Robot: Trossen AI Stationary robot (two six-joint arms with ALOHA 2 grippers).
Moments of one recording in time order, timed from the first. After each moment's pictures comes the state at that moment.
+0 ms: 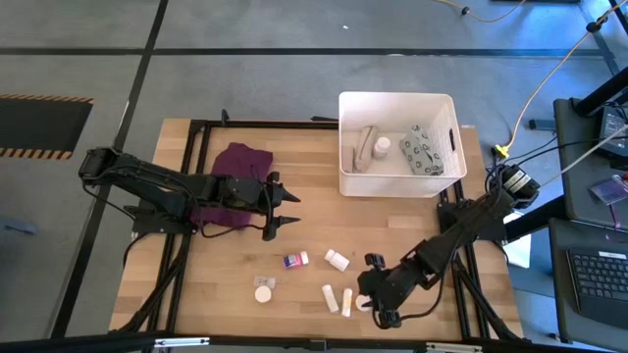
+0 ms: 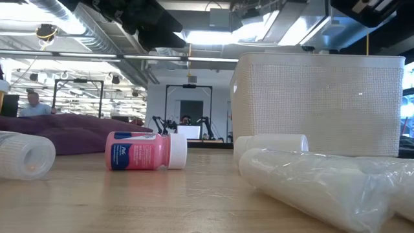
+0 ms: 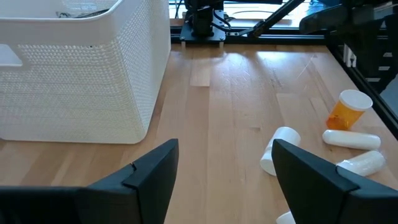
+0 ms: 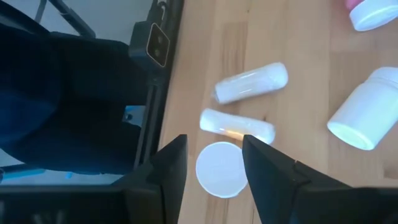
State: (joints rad) left arm -0.10 1.21 0.74 0.05 -0.14 -0.08; right arm 0.69 1.62 1.17 -0.44 0.08 0.60
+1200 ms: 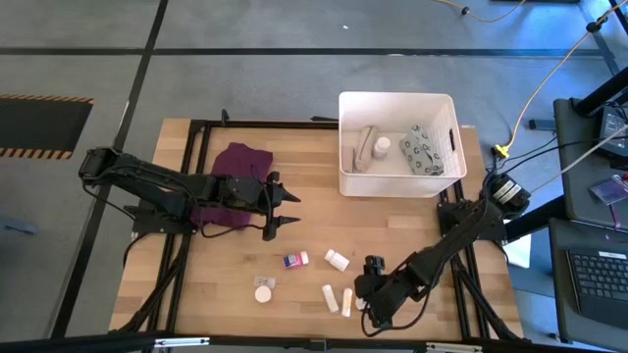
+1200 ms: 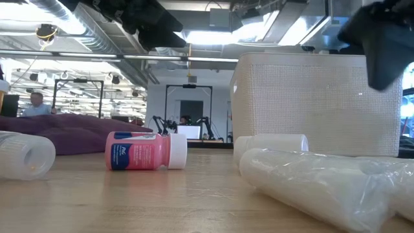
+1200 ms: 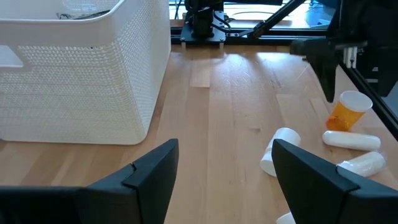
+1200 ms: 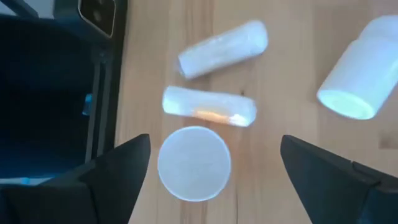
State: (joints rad) left arm -0.10 1.21 0.74 0.05 -0.14 -0.08; right arm 0.72 1.74 1.17 -0.48 0.18 0.68
